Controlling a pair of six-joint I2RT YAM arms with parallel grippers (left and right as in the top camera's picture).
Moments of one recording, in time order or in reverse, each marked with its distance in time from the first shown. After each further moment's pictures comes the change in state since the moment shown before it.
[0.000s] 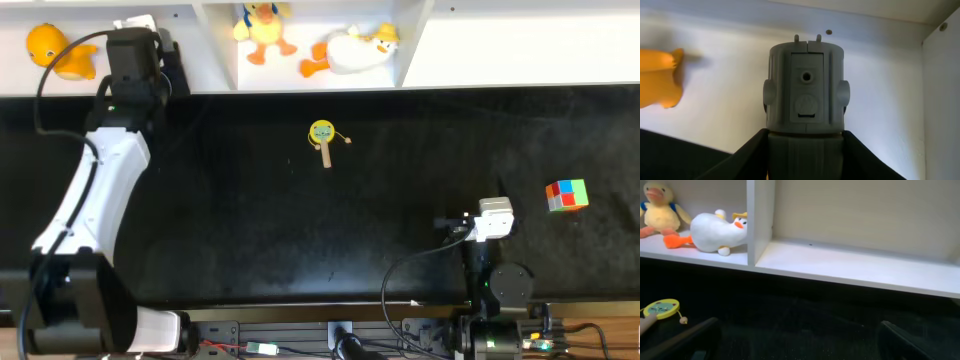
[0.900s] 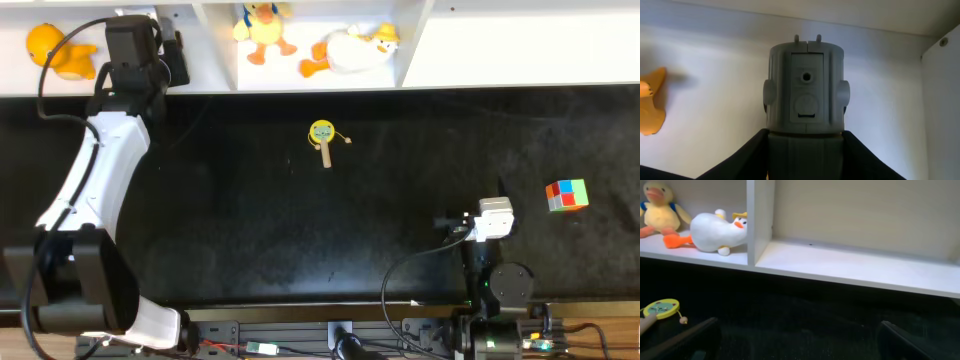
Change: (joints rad) left arm 0.014 0.078 0.069 0.023 0.036 0.030; right arm 0.000 0.000 0.000 0.000 0.000 0.000
